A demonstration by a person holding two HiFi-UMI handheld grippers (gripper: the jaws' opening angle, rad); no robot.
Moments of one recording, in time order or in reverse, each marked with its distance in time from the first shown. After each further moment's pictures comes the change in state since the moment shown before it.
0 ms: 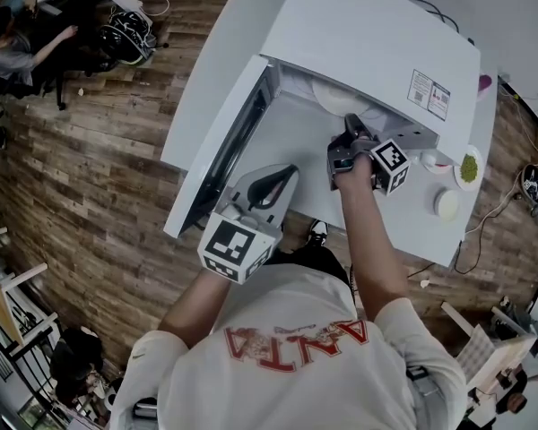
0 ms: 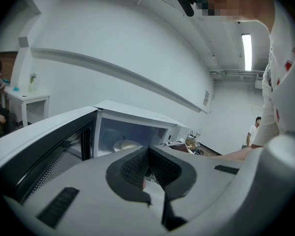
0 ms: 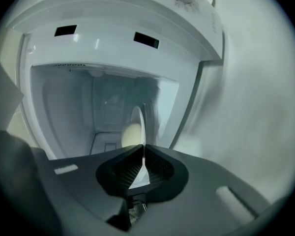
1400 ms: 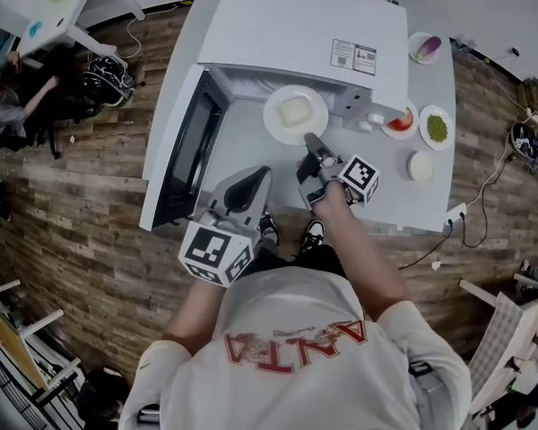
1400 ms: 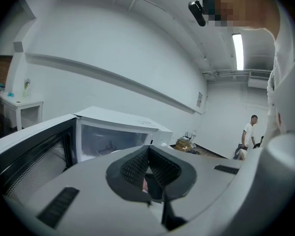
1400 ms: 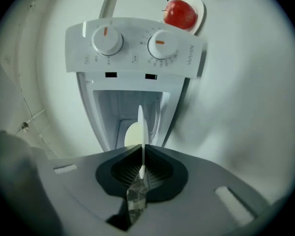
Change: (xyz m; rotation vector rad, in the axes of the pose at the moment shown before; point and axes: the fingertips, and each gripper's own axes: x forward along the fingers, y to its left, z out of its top) left arm -0.015 -0.068 0.013 0.044 -0.050 -0.045; right arm -0.100 0.005 -0.031 -0.042 0.150 0.210
